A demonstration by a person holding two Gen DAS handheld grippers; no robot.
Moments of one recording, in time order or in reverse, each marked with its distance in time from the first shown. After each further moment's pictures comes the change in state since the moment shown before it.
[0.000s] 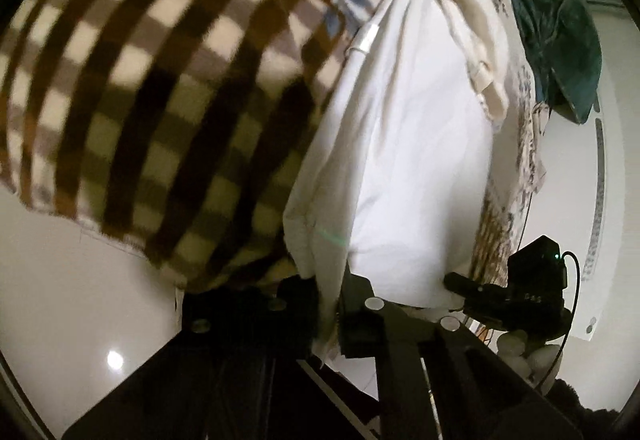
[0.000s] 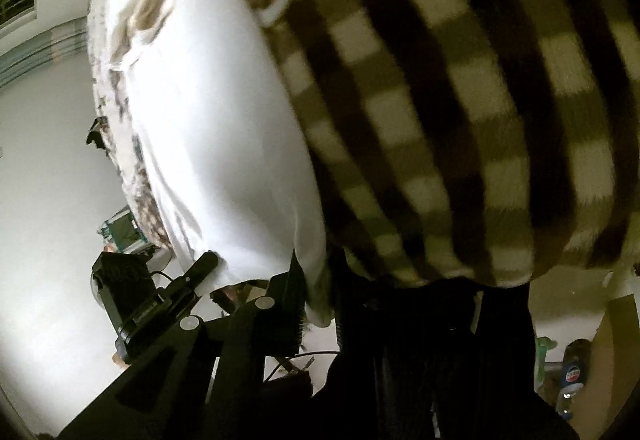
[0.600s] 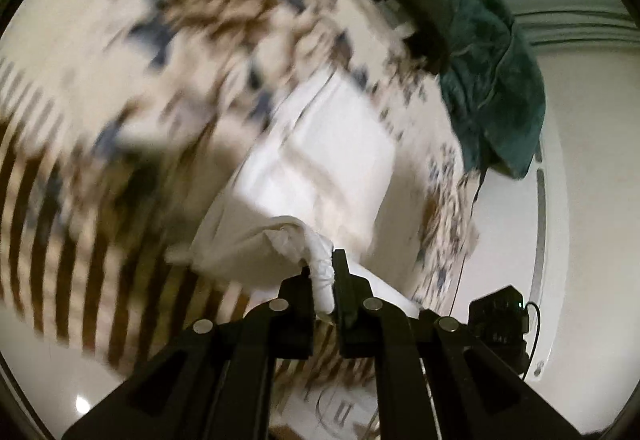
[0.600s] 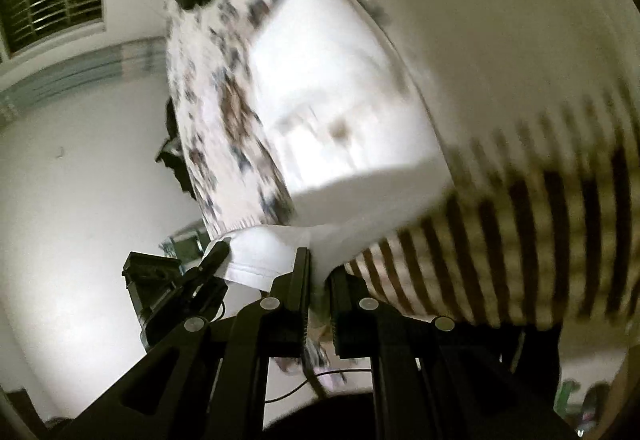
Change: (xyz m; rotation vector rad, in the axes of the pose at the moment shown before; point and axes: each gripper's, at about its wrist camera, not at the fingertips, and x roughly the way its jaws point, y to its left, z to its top) left arm -0.061 -0.115 0.127 0.048 -0.210 -0.163; right arm -0.110 0.117 0.065 -0.084 -0.163 0.212
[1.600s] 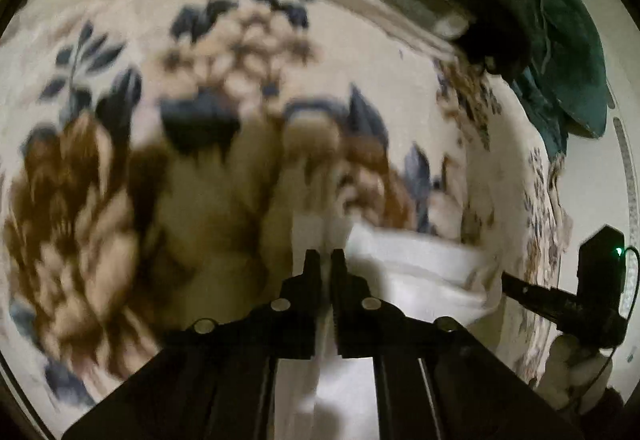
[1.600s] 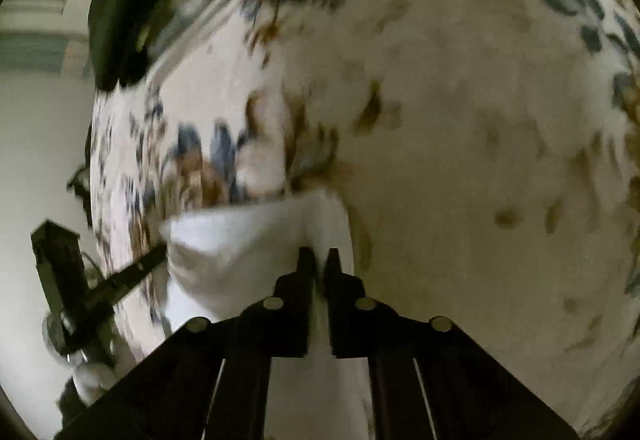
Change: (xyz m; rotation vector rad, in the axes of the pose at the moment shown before) left arm 0.153 -0.034 0.191 0.314 0.069 0.275; right arm 0.065 0.042 0.234 -0.158 -0.189 -0.376
